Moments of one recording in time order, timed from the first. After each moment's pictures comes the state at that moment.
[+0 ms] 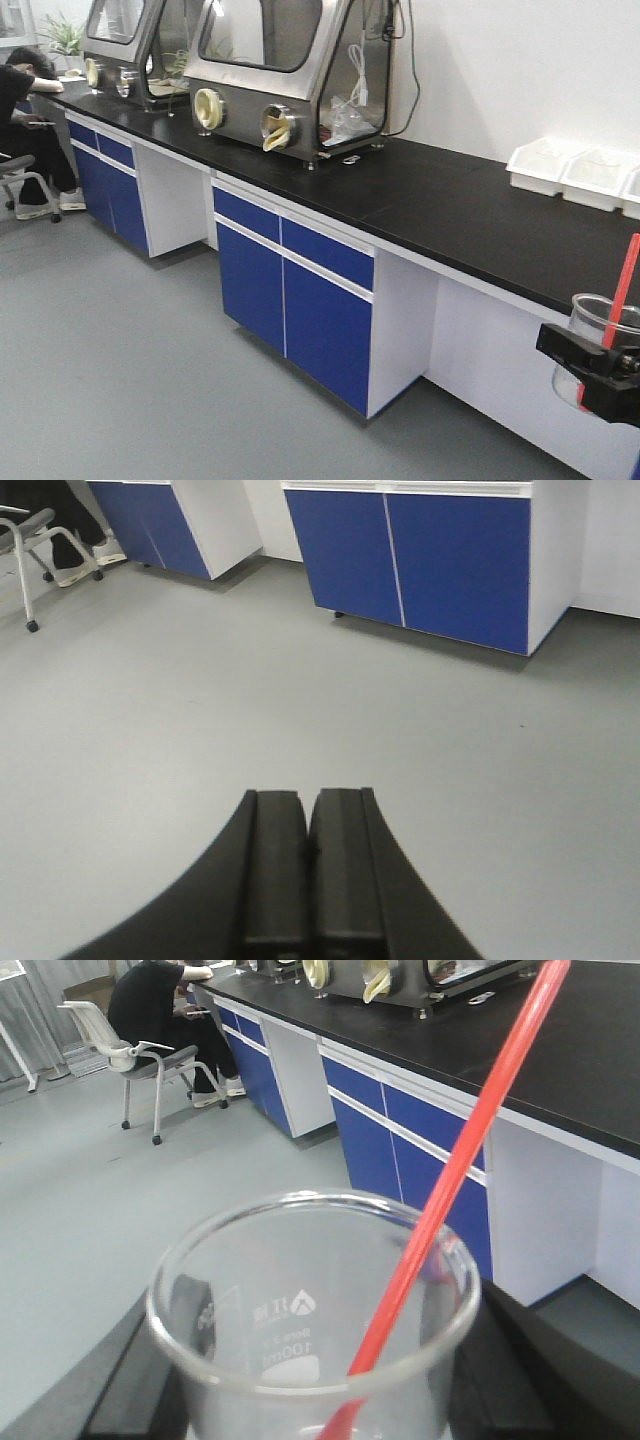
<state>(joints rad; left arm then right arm) -0.04 -0.02 0.03 0.07 0.43 0.17 0.01 0.94 -0.69 -1.77 -0.40 1.93</state>
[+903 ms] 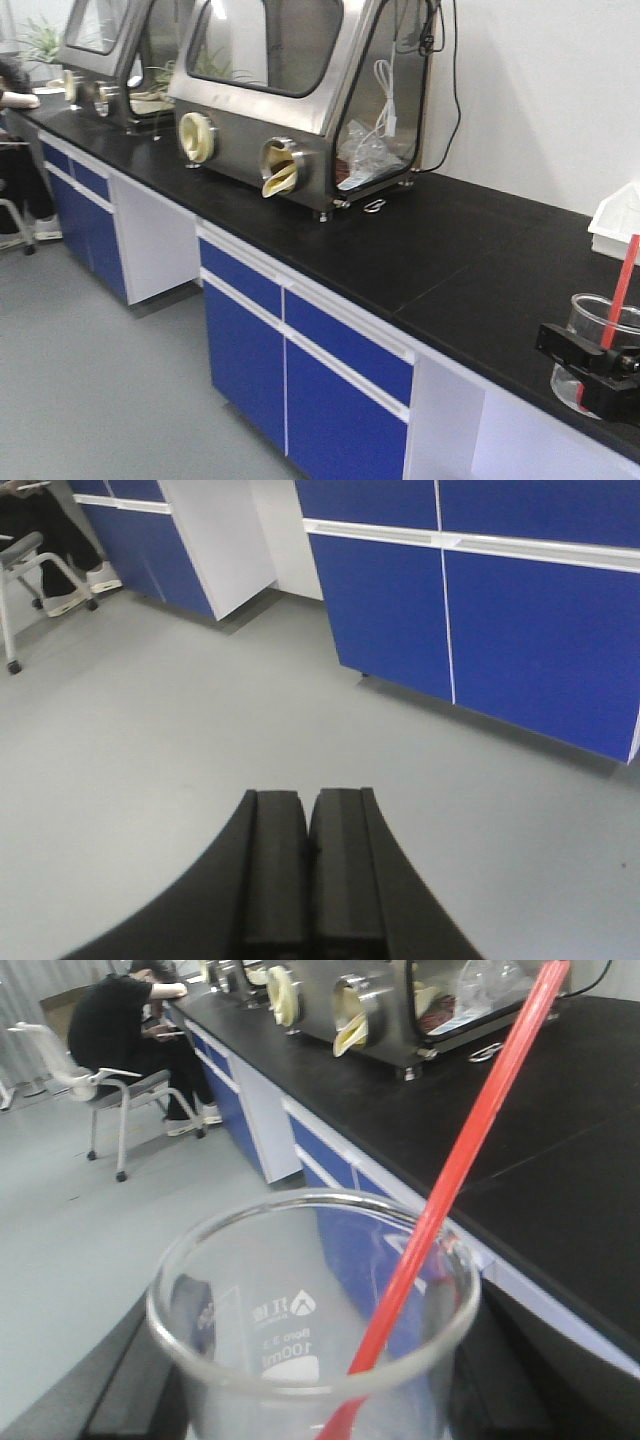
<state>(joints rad) -0.04 -0.02 0.03 0.07 0.43 0.17 0.01 0.94 -0.69 -1.77 -0.40 1.93</state>
